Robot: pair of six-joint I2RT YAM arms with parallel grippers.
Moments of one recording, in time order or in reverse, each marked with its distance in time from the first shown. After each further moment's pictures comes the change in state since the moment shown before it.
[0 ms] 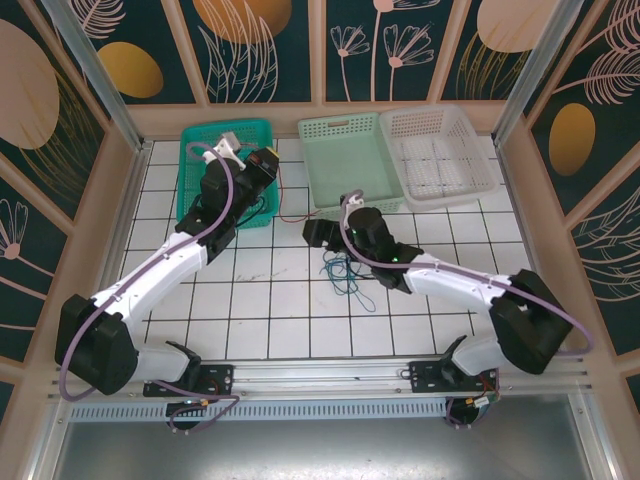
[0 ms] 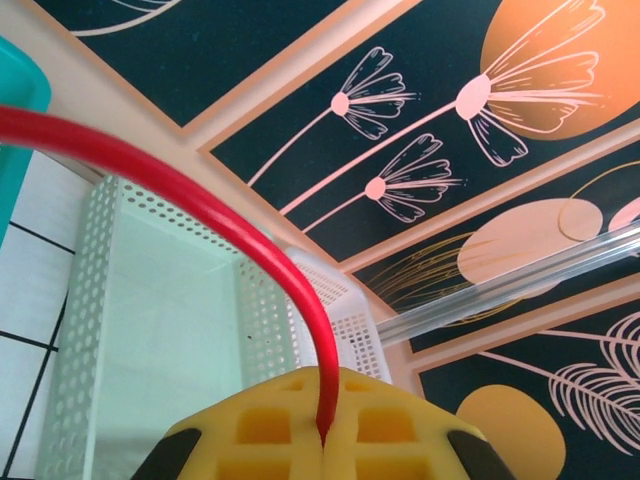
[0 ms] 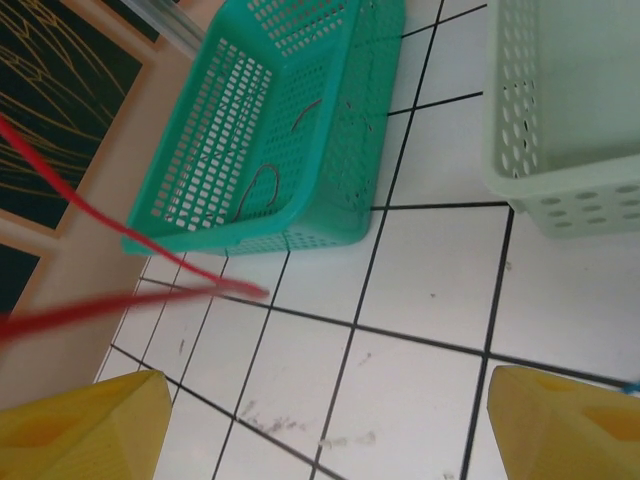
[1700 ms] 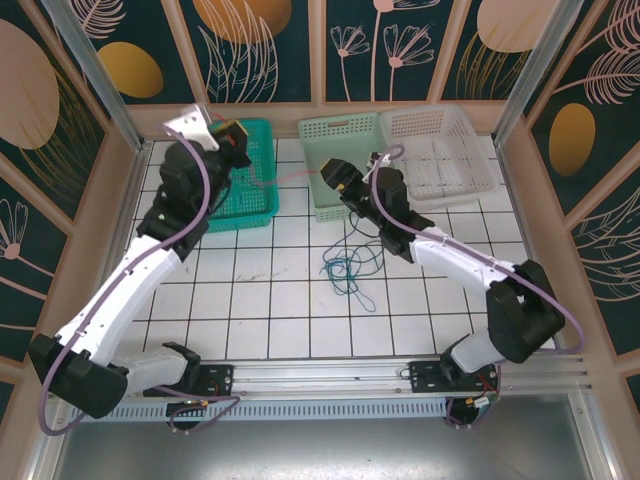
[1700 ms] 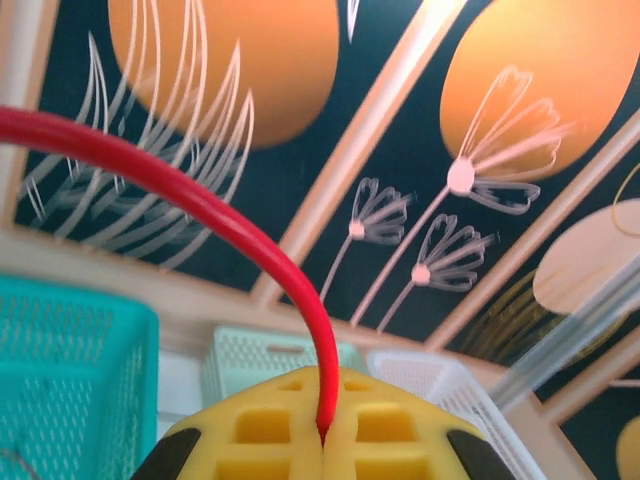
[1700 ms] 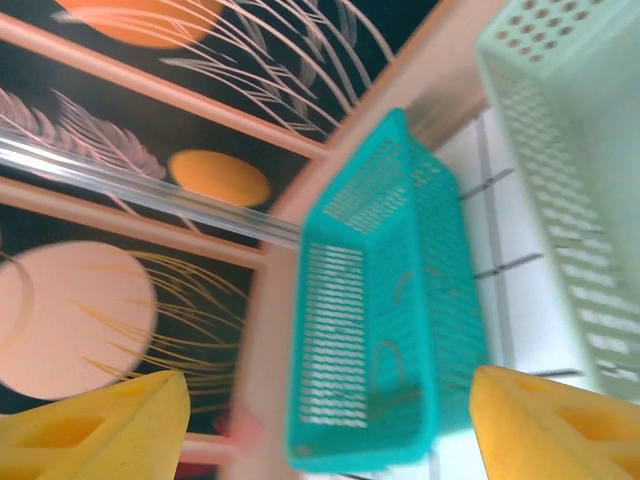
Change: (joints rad) left arm 0.061 -0.117 0.242 -0.239 -0.135 0.522; right arm -0.196 0.033 0.177 0.045 -0.043 0.331
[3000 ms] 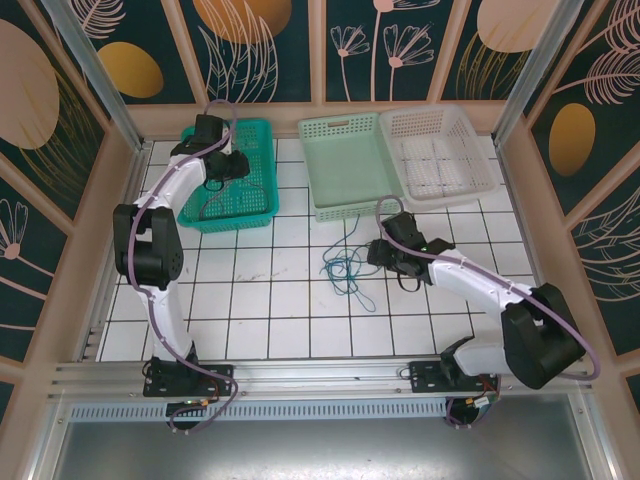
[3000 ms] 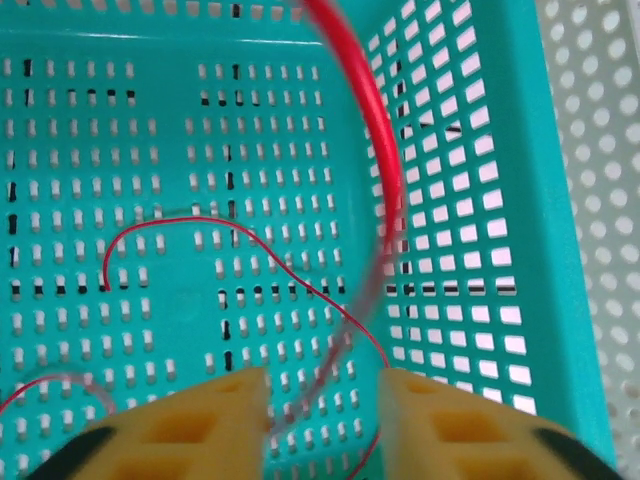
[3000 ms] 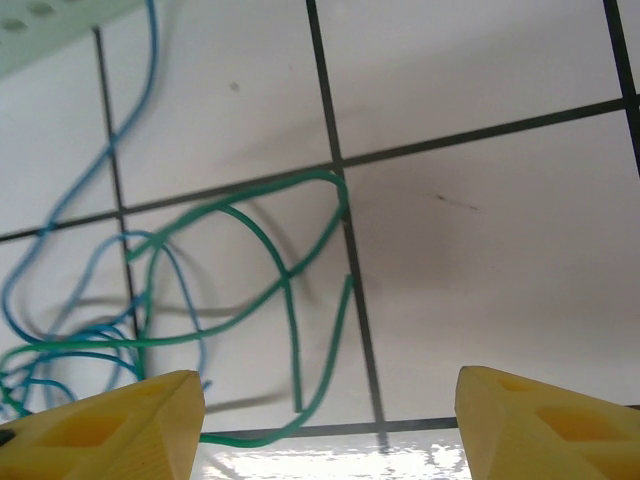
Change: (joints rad) left arm 0.323 0.801 0.431 -0.564 0.380 0.227; right arm -0.066 -0.133 -0.254 -0.703 0.175 -0.412
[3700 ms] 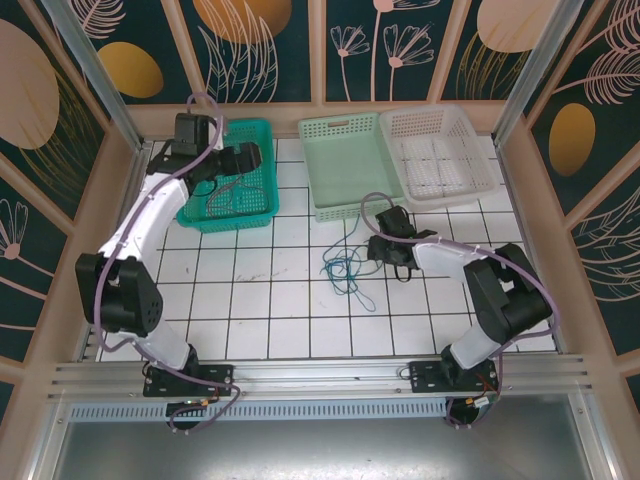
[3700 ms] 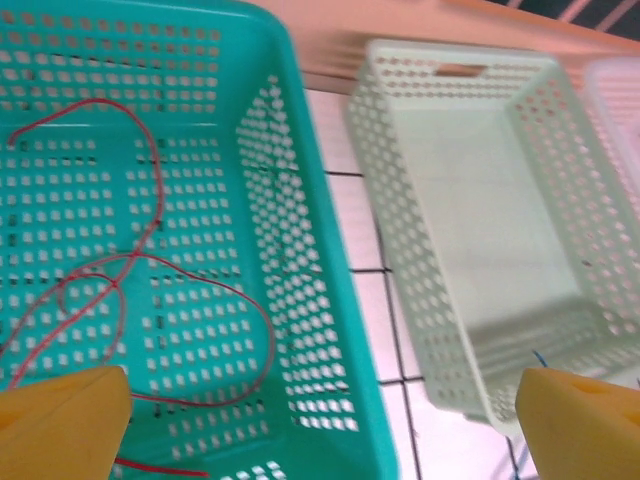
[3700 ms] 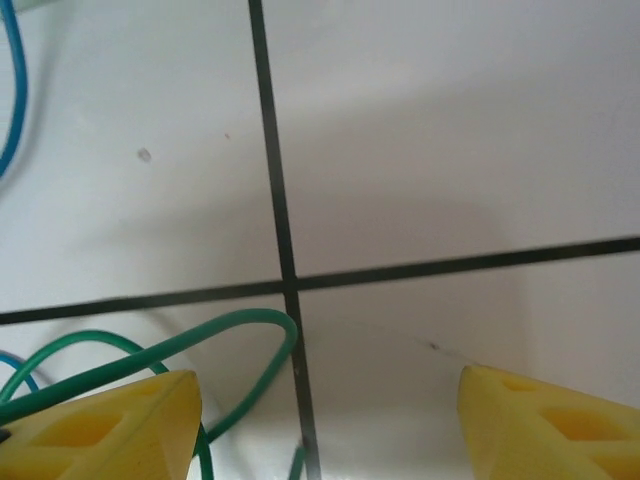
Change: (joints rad) left arm -0.073 -0.400 -0.219 0.052 0.047 -0.031; right arm -0.069 0.264 0.052 0.185 0.029 -0.132
